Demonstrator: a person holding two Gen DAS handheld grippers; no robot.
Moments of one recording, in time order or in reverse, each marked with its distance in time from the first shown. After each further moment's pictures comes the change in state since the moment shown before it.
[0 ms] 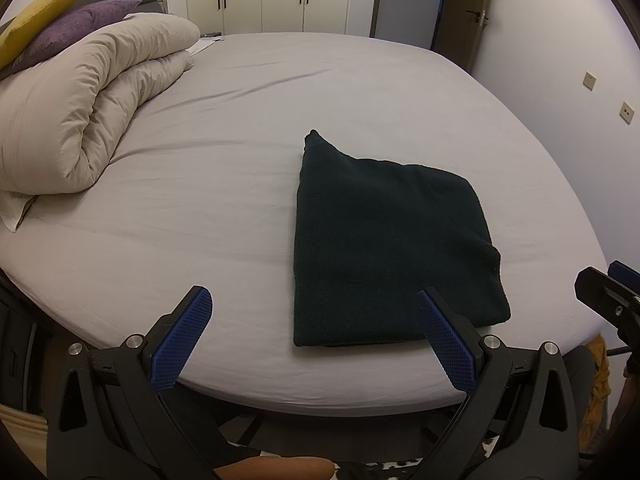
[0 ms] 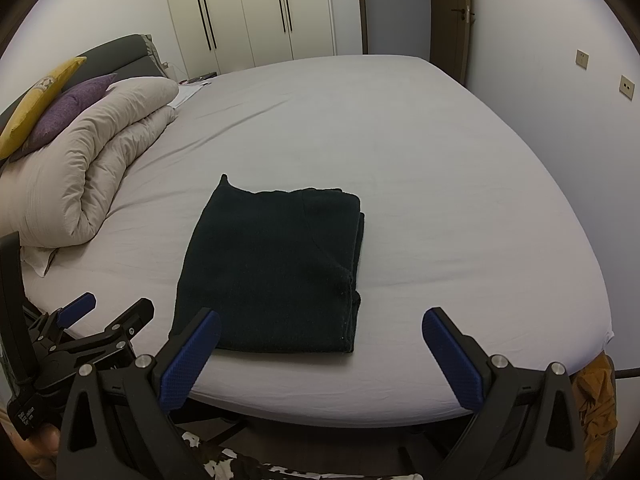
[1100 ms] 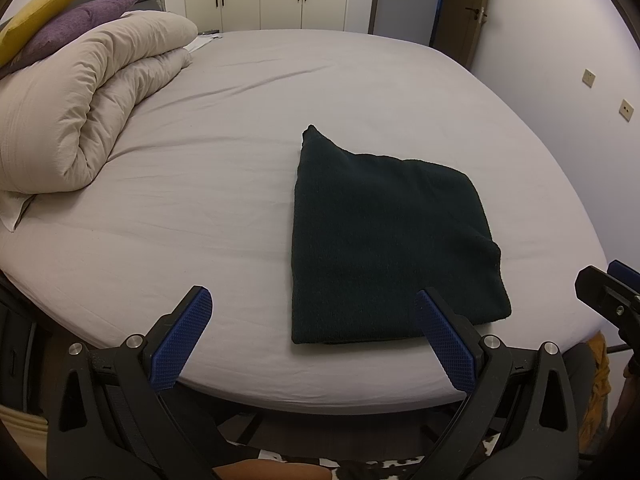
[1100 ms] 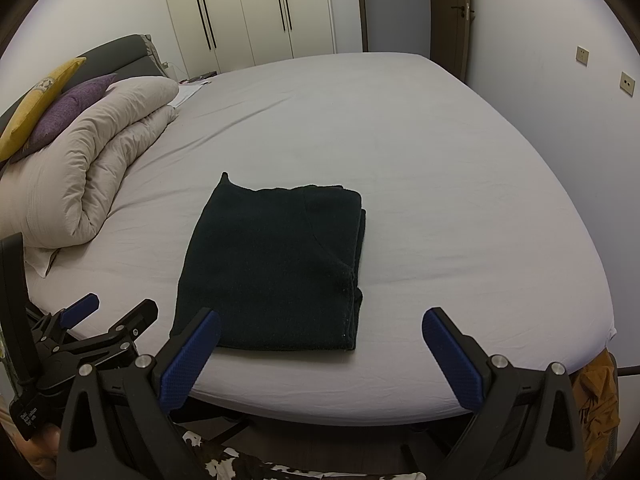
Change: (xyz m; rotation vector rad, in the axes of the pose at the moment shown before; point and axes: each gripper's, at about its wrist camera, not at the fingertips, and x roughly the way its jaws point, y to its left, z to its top) left arm 0.002 0.001 -0.001 0.004 0.007 -0.003; right arm 0.001 0.001 -0.003 0.002 0.005 0.003
